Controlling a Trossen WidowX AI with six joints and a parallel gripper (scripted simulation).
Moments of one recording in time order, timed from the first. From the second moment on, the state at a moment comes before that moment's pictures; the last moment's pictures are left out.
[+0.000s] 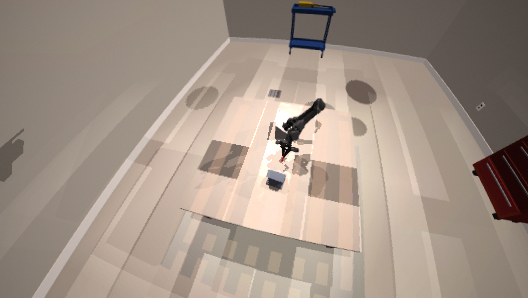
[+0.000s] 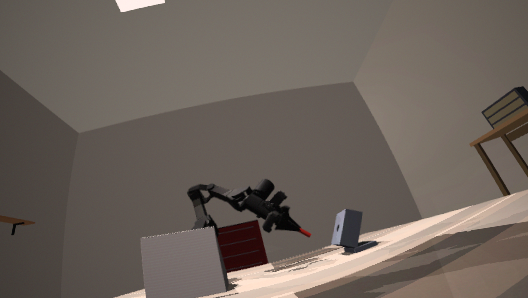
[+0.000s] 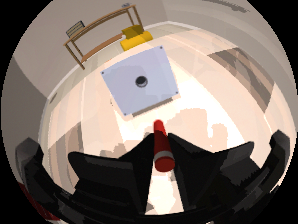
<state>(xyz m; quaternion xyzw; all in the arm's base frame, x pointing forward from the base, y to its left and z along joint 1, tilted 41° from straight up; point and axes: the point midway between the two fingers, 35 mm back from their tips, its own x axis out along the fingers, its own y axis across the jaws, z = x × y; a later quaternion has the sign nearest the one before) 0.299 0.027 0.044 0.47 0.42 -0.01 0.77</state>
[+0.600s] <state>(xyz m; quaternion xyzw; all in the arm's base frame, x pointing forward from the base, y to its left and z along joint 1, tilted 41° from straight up) 0.304 0.020 0.048 0.50 0.38 -0.02 0.78</state>
